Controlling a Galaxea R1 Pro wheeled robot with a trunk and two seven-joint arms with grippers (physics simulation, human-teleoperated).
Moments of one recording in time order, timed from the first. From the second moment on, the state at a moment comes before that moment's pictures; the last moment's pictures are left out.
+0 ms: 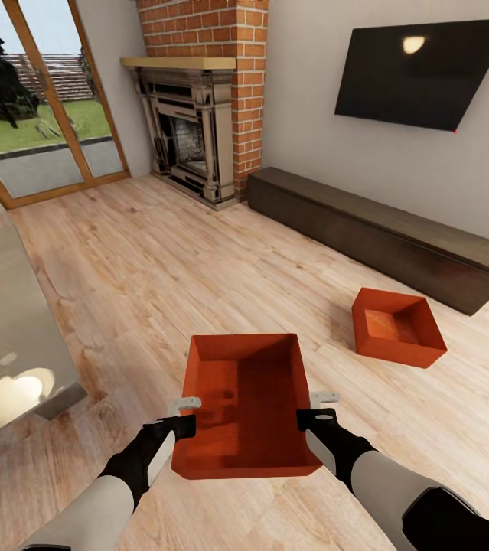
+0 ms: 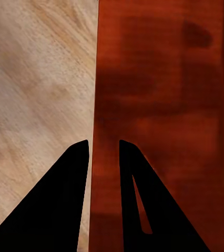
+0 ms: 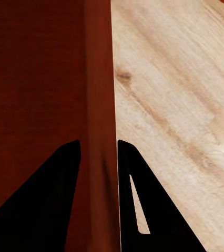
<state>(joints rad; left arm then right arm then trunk) -0.67 -0.10 -0.01 -0.48 0.09 0.31 0.08 -0.81 0.06 0.56 -0.24 -0.50 0.13 -0.33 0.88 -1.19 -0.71</state>
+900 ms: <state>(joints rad) -0.67 -0.10 -0.01 -0.48 0.10 0.31 0.08 -0.81 0.06 0.56 -0.24 -0.50 0.13 -0.33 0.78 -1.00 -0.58</state>
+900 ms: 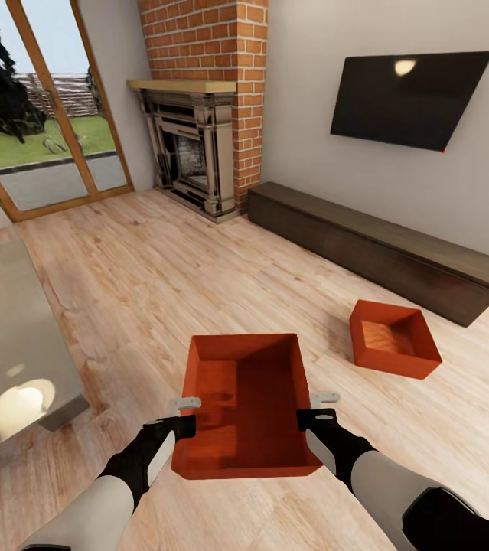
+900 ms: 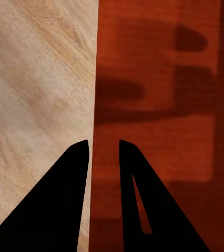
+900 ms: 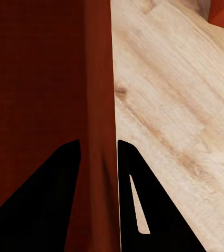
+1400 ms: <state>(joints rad) -0.67 -0.10 -0.01 -0.48 0.10 0.31 0.08 -0.81 0.06 0.56 -0.24 -0.50 0.13 -0.33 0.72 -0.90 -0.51</state>
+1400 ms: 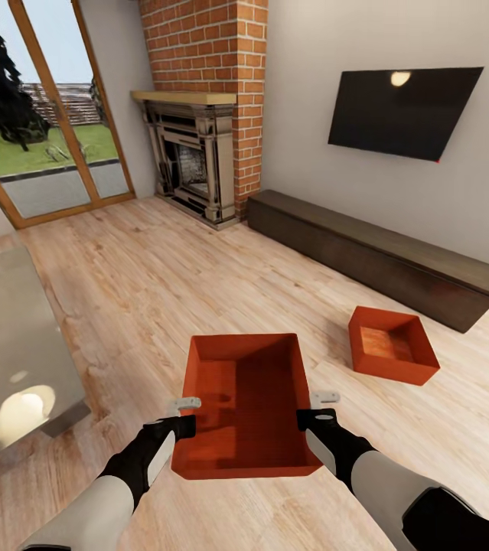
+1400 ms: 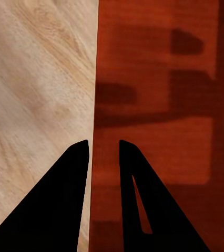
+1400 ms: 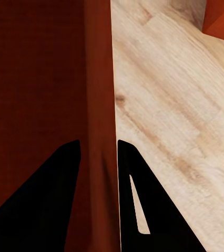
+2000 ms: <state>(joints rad) -0.67 -0.10 -0.01 -0.48 0.10 0.31 0.08 -0.81 0.06 0.56 -0.24 -0.50 0.13 -0.33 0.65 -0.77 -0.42</state>
